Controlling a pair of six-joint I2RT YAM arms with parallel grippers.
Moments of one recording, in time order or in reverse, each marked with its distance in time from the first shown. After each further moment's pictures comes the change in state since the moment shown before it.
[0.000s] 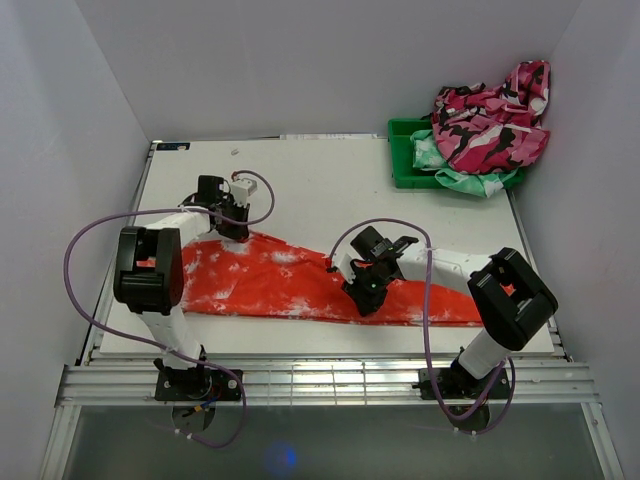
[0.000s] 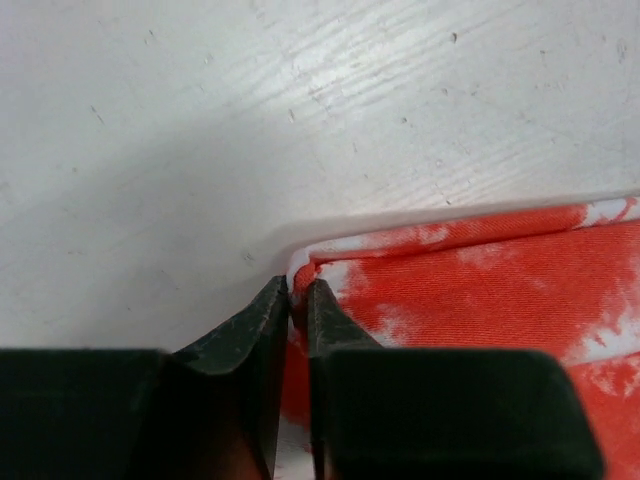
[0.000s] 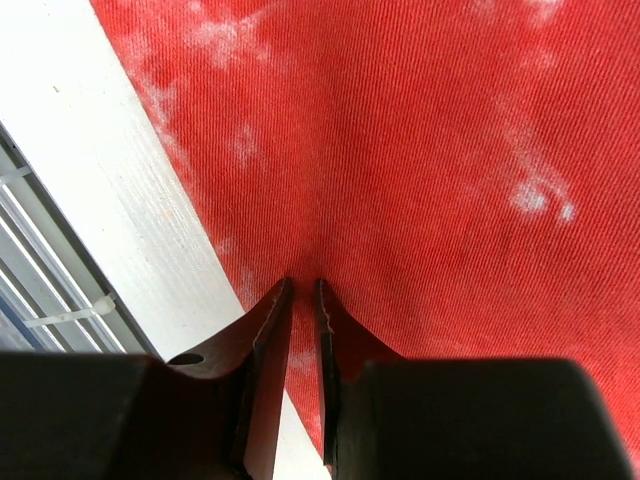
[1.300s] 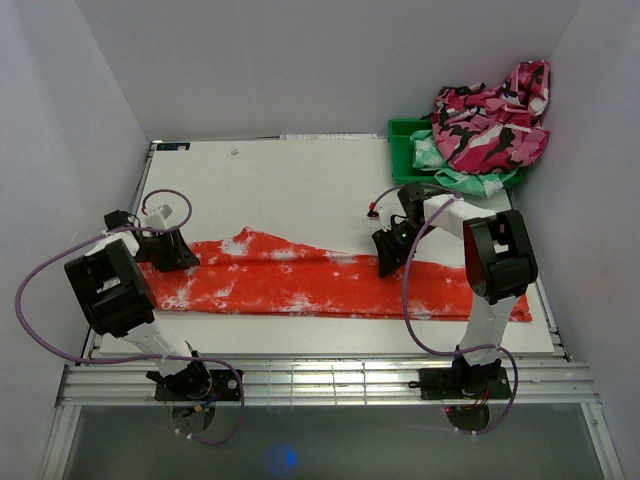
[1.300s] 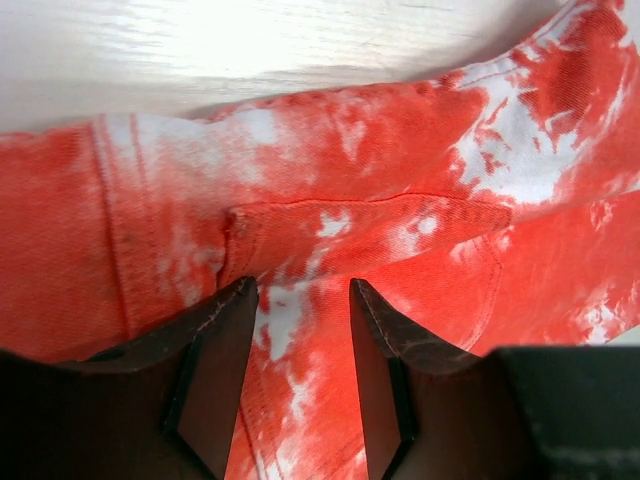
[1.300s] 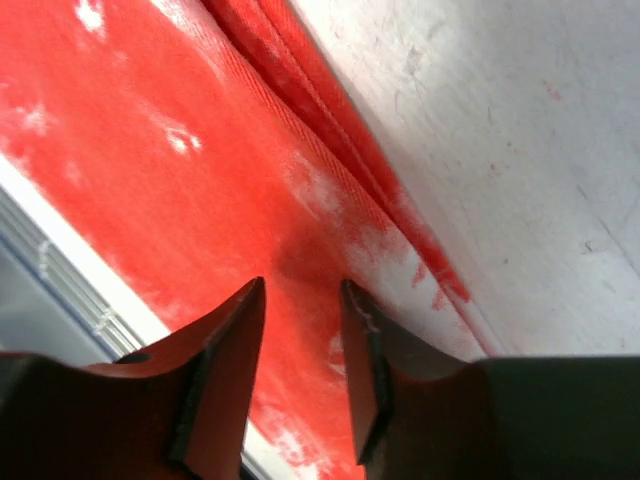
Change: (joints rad) left arm 0.580 -0.094 -0.122 -0.280 0.332 0.032; right arm -0.456 0.263 0.317 -0.210 -0.182 -0.009
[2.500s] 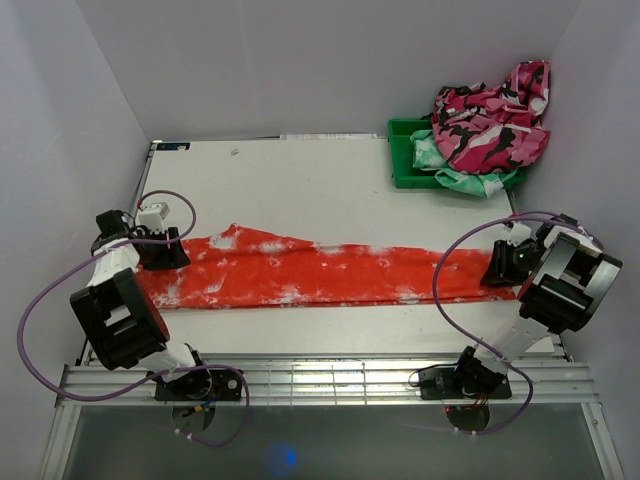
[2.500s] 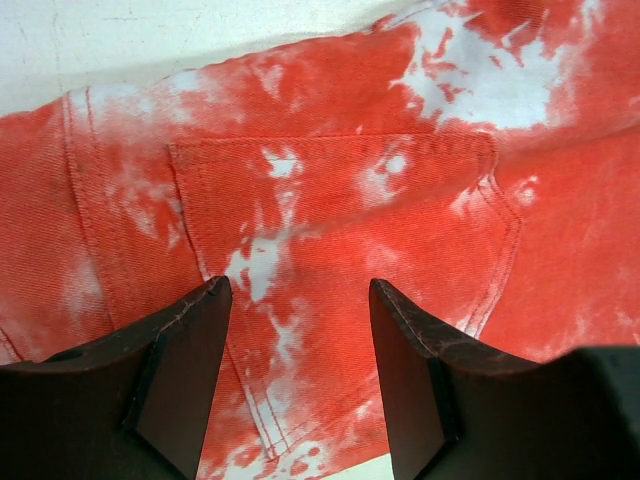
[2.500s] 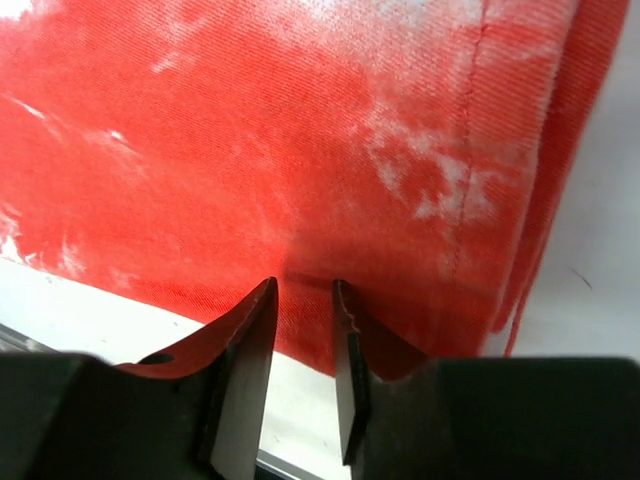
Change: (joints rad) left arm 0.007 -0.238 -0.077 0.018 -0.103 0.127; right arm -0.862 -0.149 -0.165 -0.037 0.061 -0.151
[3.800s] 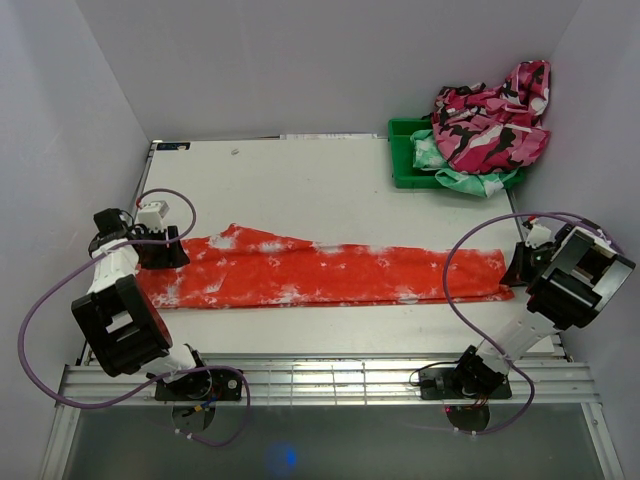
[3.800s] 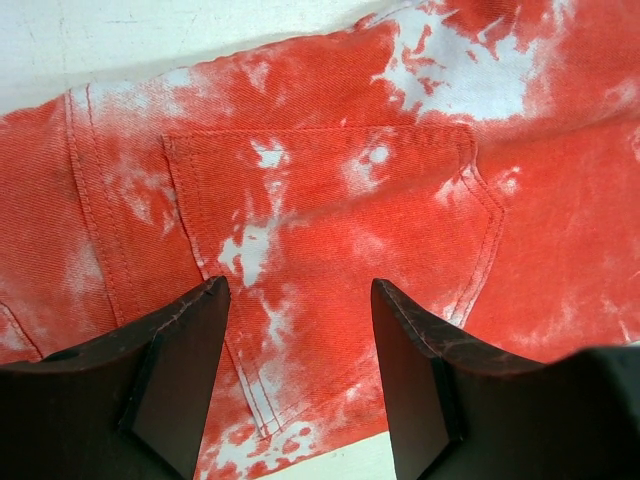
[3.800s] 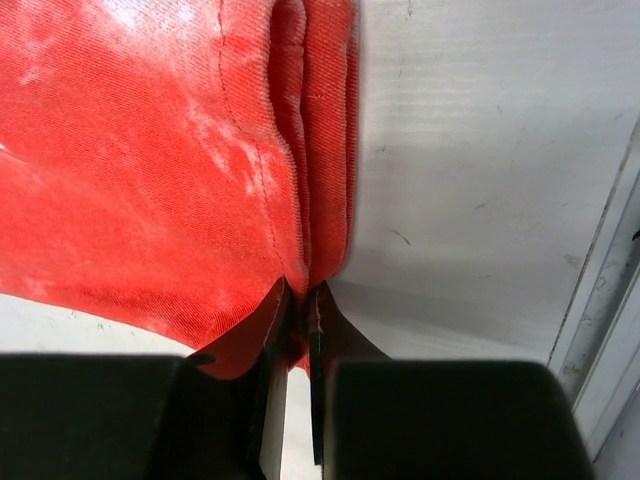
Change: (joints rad) left arm 0.000 -0.037 0.011 -0.046 0.000 0.014; right arm -0.133 0.056 0.066 0.018 0.032 -0.079
